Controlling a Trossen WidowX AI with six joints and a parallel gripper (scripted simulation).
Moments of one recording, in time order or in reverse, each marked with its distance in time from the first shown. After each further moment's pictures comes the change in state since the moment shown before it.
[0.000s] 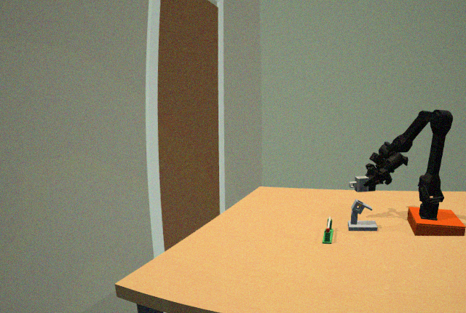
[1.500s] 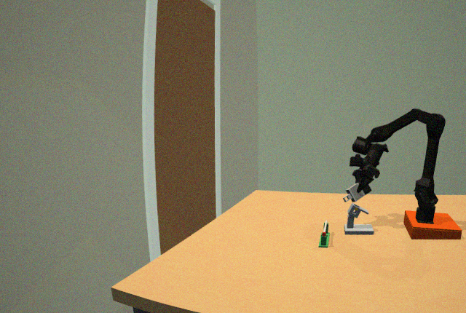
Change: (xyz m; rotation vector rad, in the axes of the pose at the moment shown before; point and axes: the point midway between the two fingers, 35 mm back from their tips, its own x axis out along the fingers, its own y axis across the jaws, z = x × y) arm 0.036 0.055 0.033 0.238 0.483 0.138
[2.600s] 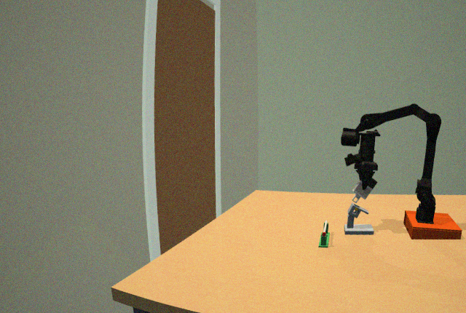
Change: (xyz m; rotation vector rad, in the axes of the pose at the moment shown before) arm -0.011 0.059 0.009 0.101 0.402 -0.153
